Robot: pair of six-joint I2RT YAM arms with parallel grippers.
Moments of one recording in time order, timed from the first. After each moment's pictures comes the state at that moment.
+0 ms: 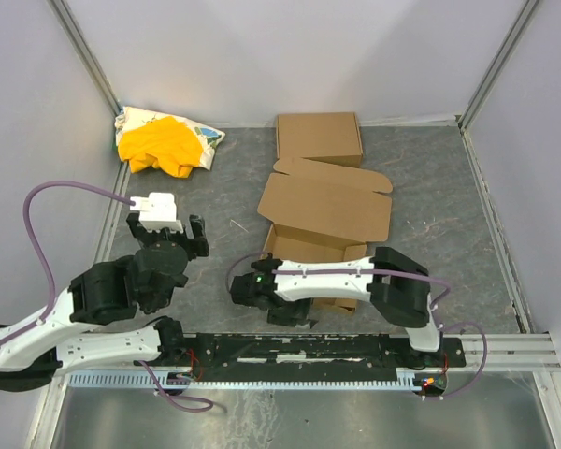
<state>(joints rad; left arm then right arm) -1.22 0.69 1.10 -0.90 -1.17 -0.43 1.34 2.00 1.52 -1.33 0.26 -0.01</state>
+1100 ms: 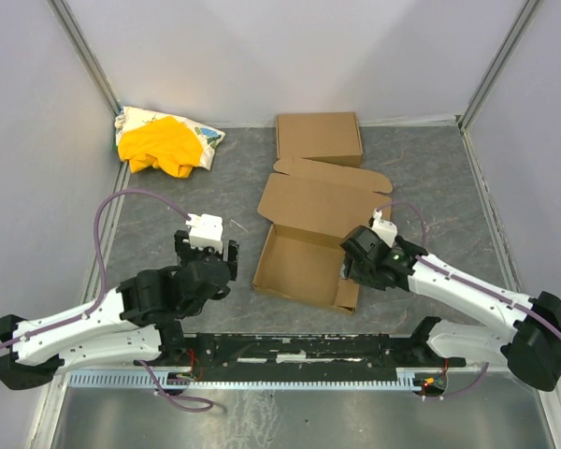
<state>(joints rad) -1.22 0.72 0.80 -0.78 -0.98 -0.52 0.83 1.14 0.76 -0.80 0.33 1.04</state>
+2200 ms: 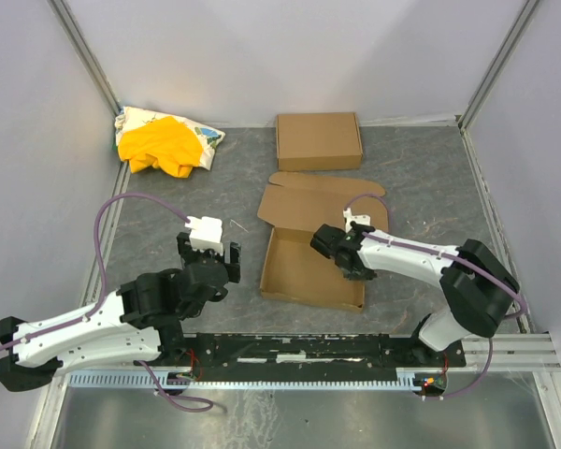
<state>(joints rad) -1.22 0.69 0.75 -0.70 -0.94 -0.53 0.86 1.53 0.92 -0.93 0.55 0.93</state>
